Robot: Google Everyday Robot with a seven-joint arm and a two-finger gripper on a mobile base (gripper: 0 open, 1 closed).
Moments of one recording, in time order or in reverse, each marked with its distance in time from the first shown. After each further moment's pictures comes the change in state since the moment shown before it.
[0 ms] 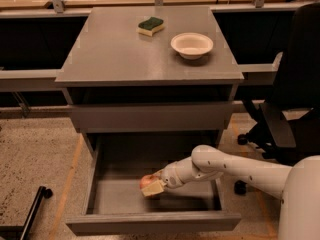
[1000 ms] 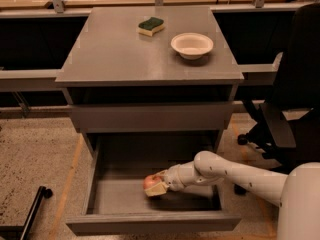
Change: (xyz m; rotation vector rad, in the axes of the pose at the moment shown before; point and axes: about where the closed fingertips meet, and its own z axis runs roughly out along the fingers) arm 0.020 -0.033 0.011 0.050 -0.045 -0.057
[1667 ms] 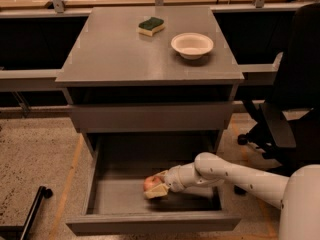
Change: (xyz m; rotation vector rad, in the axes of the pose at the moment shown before) arm 0.002 -0.001 0.000 0.002 -0.013 -0.024
